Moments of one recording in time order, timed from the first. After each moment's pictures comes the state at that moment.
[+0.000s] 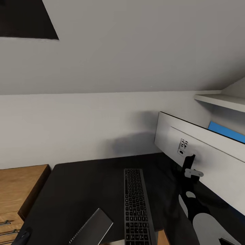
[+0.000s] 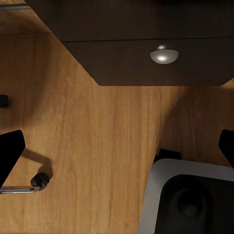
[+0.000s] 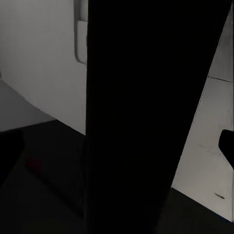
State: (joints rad) left arm -0.05 0.14 -0.16 -0.02 0.36 -0.51 0.00; right arm -0.68 -0.04 -0.44 -0.45 0.33 -0.46 -0.22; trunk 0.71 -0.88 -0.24
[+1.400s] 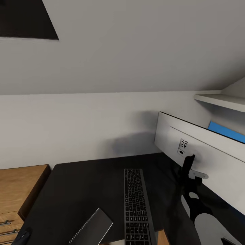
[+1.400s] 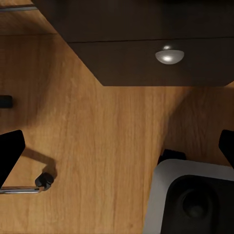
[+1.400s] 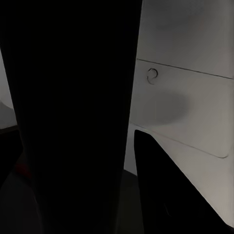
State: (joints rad) left arm -0.05 0.15 -0.16 -0.02 0.36 -0.51 0.00; right arm -0.68 -0.05 -0.51 -0.45 0.34 -0.46 -0.22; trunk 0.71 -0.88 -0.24
